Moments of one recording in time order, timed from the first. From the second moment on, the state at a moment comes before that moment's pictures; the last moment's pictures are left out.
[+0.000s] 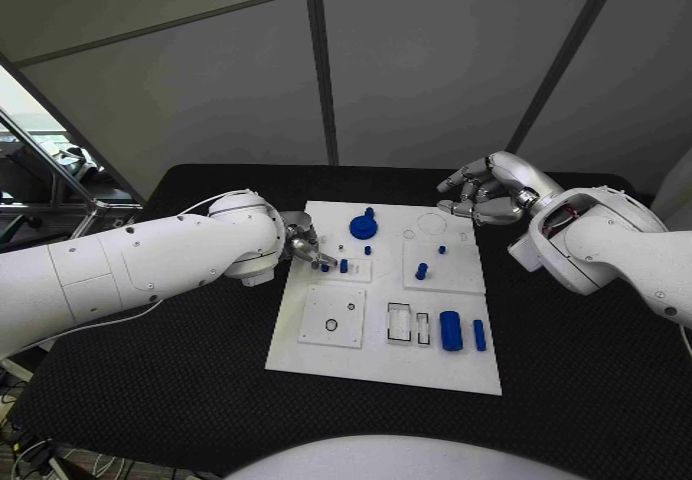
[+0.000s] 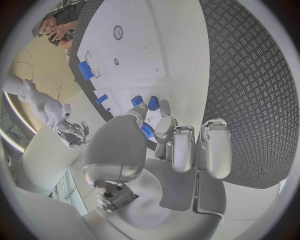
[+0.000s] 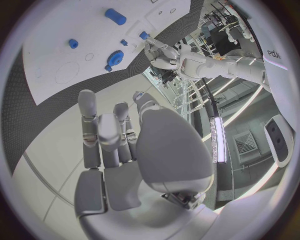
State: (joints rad) left arm 1.19 -0.78 -0.02 1.45 -1.13 0.04 -0.59; left_hand 1.08 -0.12 0.23 0.24 0.10 0.93 0.03 0.72 0.55 1.34 -0.04 1.24 1.12 1.47 -0.08 1.52 1.31 0.08 1.46 0.03 1.45 1.31; right arm 1.22 -0.85 0.03 1.54 -1.10 -0.39 -0.01; right_hand 1.44 -0.12 0.11 0.26 0.47 0.89 0.15 0.22 0.07 1.10 0.07 0.91 0.84 1.46 -0.01 1.12 1.09 0.16 1.11 0.10 0.97 0.77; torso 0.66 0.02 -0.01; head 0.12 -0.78
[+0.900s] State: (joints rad) left arm 1.19 -0.80 0.05 1.46 -1.08 -0.07 -0.48; left_hand 1.27 -0.07 0.08 0.27 0.10 0.78 0.12 0.59 0.46 0.96 0.05 0.84 0.69 1.36 -0.02 1.17 1.16 0.11 1.21 0.08 0.89 1.19; right arm 1.22 -0.85 0.03 1.54 -1.10 -0.39 -0.01; right_hand 1.44 -0.12 0.10 0.26 0.47 0.89 0.15 0.22 0.07 1.10 0.07 0.91 0.83 1.46 -0.01 1.11 1.09 0.16 1.11 0.10 0.96 0.76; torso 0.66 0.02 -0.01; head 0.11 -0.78
